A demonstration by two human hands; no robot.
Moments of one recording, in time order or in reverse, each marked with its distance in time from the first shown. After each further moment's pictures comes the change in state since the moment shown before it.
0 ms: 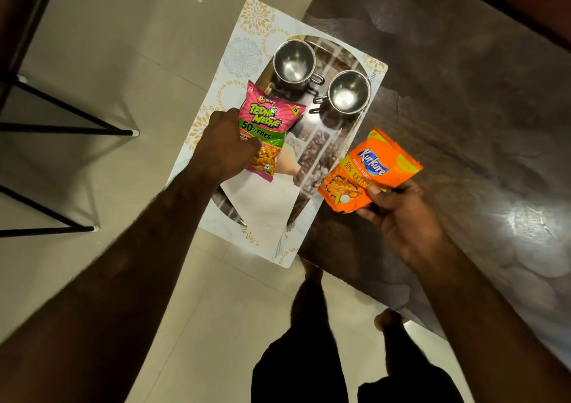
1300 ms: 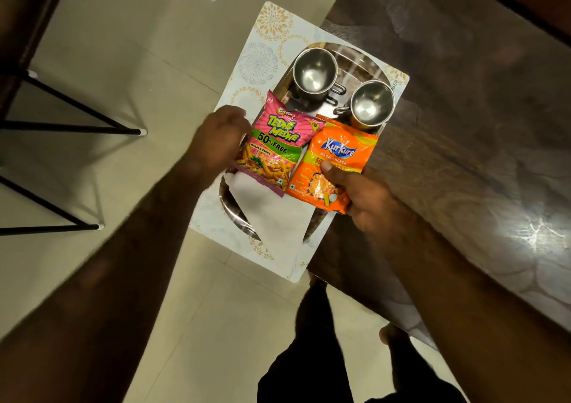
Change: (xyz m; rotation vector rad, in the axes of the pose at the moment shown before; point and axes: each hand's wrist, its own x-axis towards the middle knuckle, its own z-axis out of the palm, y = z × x) left_hand 0.015 -0.009 -0.025 -0.491 0.022 -0.217; right_hand 0.087 0.018 0.081 -0.117 -0.010 0.117
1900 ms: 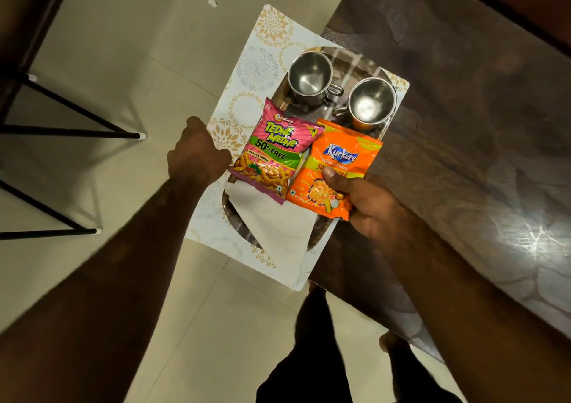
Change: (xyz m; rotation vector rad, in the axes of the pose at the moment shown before) left_hand 0.029 -0.042 -0.012 0.536 0.215 -0.027; right_hand 0.001 -0.005 -0.006 0.095 -0.113 0.013
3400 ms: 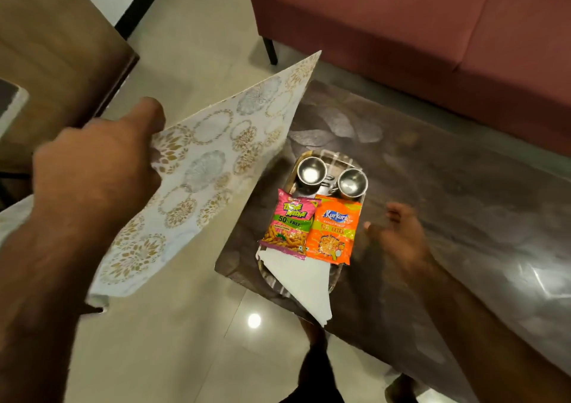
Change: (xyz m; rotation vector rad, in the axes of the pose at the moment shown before) left_hand -0.160 0.093 -0.237 0.409 0.353 0.524; right_hand -0.111 -0.063 -0.082 -0.504 0.480 -0.474
